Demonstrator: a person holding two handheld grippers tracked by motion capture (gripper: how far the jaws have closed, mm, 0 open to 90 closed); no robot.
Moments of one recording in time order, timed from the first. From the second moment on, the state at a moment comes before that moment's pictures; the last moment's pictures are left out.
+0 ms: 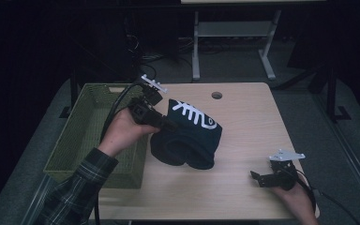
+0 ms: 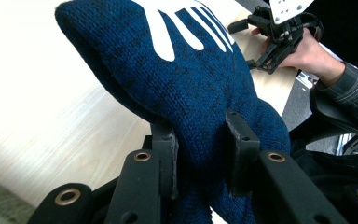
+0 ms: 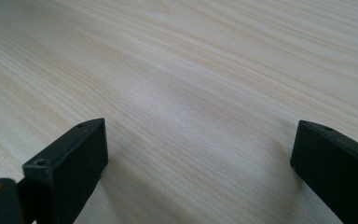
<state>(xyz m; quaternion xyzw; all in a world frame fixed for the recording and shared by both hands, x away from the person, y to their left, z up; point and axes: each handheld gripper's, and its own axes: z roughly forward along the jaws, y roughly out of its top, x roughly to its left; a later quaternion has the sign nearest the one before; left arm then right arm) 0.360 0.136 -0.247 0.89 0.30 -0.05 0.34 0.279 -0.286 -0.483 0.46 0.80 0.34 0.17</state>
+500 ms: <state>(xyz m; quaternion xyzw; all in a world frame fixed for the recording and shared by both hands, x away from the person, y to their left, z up) 0.351 0.185 -0.213 0.88 0.32 -0.03 0.35 0.279 -0.286 -0.483 0.46 0.80 0.34 0.17</state>
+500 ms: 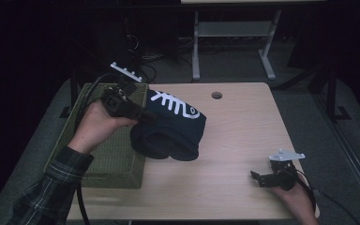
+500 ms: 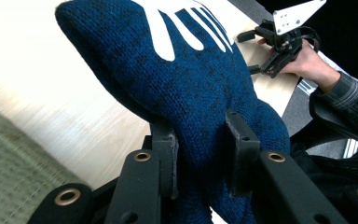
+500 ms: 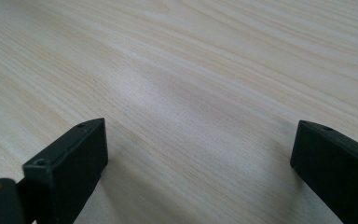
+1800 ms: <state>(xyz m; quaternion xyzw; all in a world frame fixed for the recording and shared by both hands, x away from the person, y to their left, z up) 0.327 0.319 -0.185 0.84 0.41 0.01 0.36 0.279 -0.286 -0.483 0.46 0.80 0.34 0.17</state>
